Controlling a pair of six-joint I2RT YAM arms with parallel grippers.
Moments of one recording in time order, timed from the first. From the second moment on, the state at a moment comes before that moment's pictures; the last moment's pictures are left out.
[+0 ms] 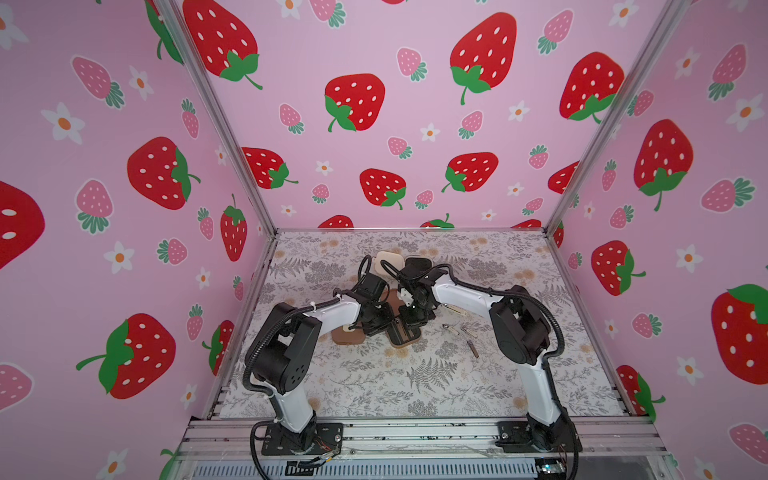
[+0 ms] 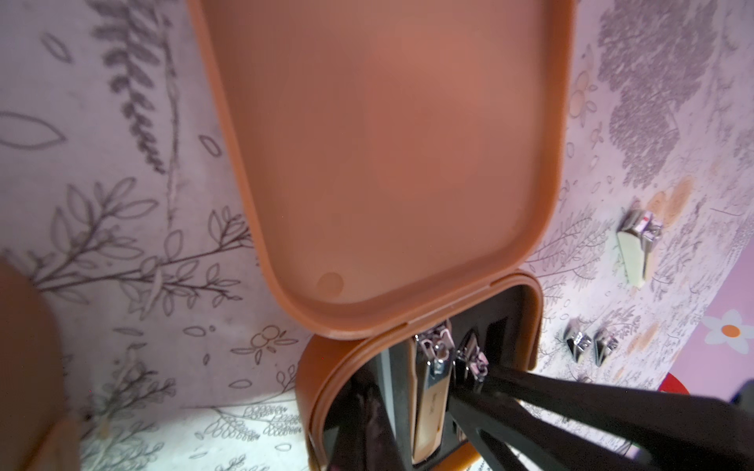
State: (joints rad) left arm -0.48 1.76 1.00 -0.41 0.30 -0.82; right arm 0.86 2.16 1.66 -0.89 -0.24 0.35
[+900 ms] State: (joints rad) left arm -0.48 1.76 1.00 -0.41 0.30 -0.82; right arm 0.91 2.18 1.67 -0.89 -0.06 0.40
